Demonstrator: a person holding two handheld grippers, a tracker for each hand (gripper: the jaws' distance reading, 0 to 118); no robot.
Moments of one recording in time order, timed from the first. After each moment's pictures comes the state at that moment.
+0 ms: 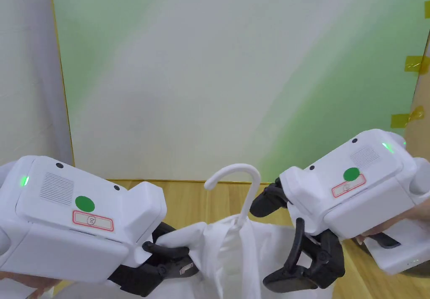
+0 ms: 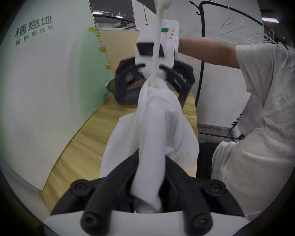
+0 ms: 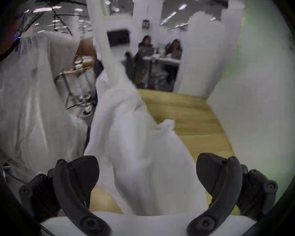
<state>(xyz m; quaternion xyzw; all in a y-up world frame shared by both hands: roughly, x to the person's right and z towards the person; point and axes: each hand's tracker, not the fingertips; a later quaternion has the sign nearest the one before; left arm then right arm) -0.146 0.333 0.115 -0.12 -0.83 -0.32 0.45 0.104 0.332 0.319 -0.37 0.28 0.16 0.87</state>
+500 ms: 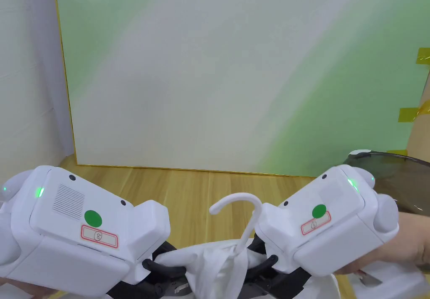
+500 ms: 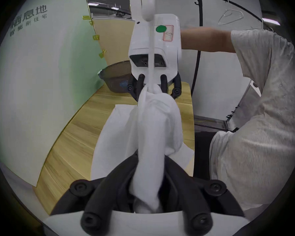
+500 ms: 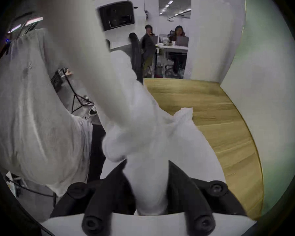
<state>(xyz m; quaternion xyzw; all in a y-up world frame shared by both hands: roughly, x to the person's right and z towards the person) -0.142 0.299 0.109 -0.14 -0.83 -0.35 0.42 0.085 0.274 0.308 -0.39 0.28 0.11 0.87</state>
